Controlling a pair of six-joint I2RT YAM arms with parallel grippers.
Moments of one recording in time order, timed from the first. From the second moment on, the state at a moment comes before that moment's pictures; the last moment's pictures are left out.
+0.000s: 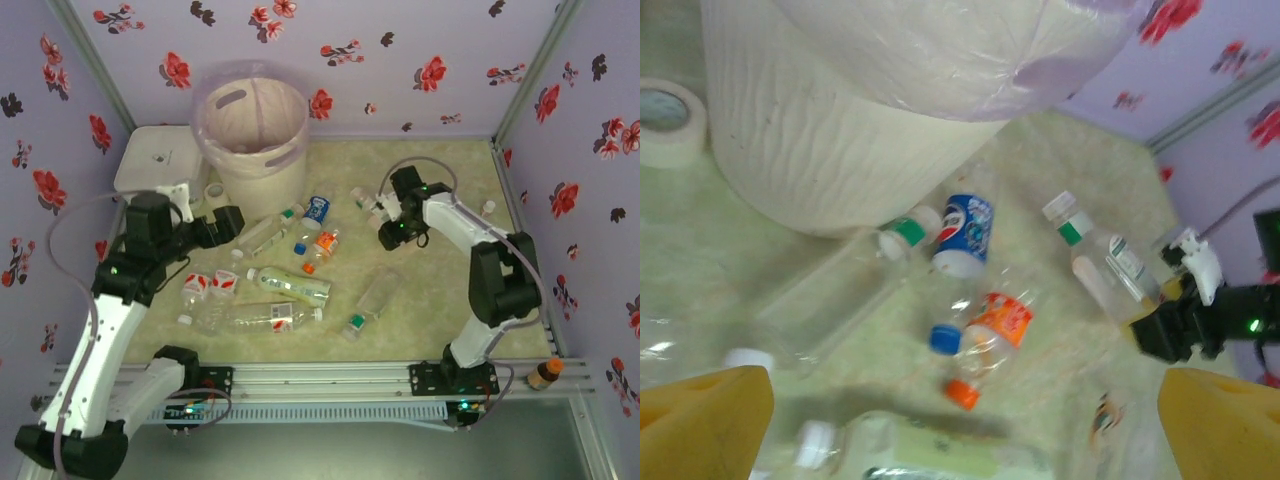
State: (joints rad) left arm -0.28 0.81 0.96 -0.63 0.25 -0.55; right arm 0.31 1.66 1.22 -0.83 -0.01 -0.21
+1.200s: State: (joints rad) left arm -0.61 1.15 0.67 0.23 0.23 -0.99; right arm 0.87 1.24 0.67 -0.07 -0.30 0.27
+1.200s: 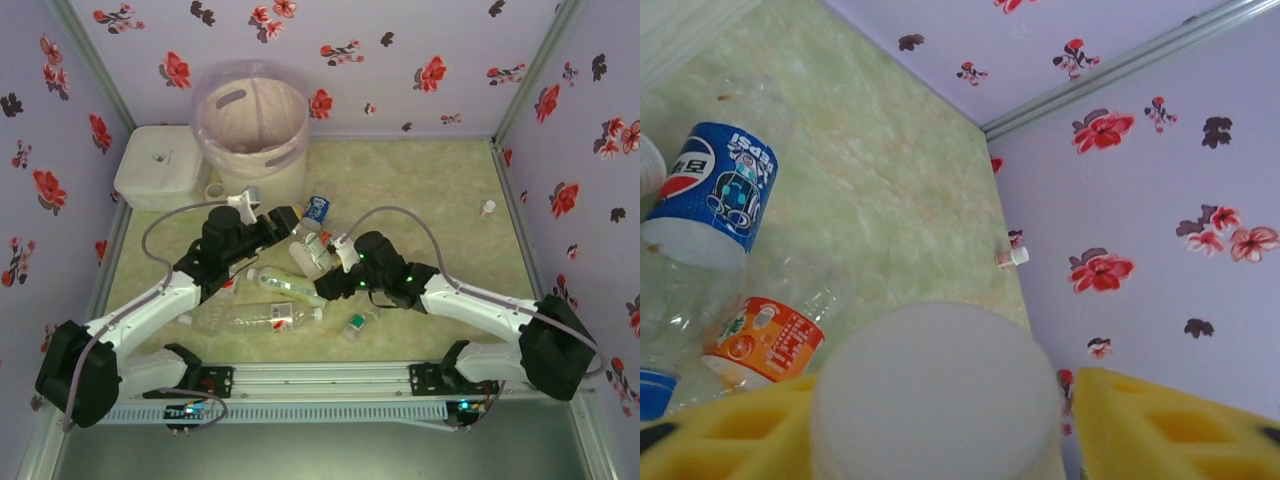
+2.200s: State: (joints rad) left arm -0.48 1.11 1.51 -0.43 0.18 -0.55; right arm 0.52 0.96 0.70 -0.27 -0.08 0.52
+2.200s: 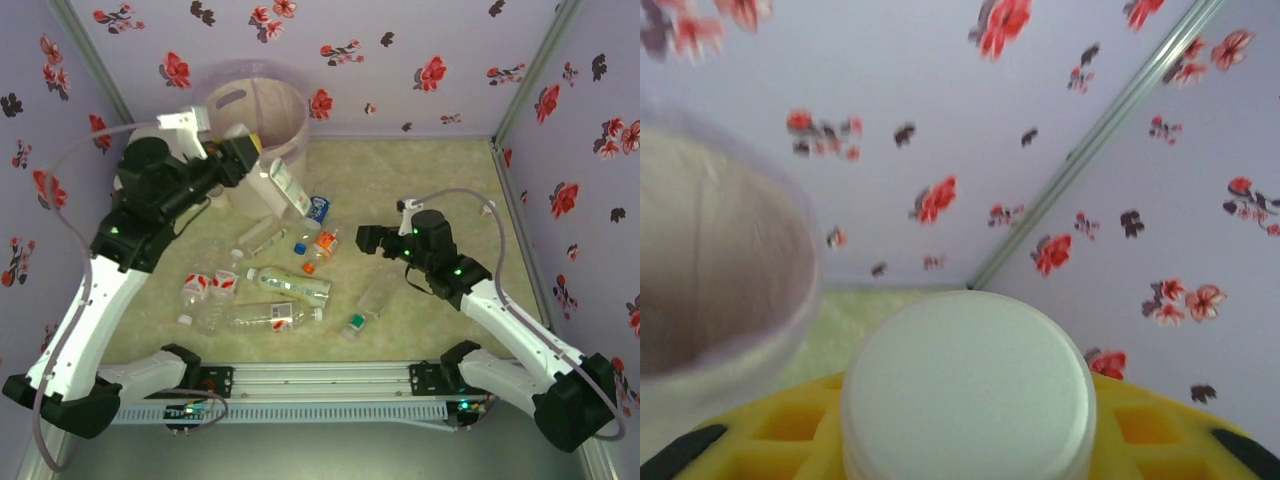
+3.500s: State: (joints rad) left arm -0.25 2.25 2.60 -0.97 0.02 -0.14; right arm 0.46 0.69 0.60 -0.67 0.08 0.62
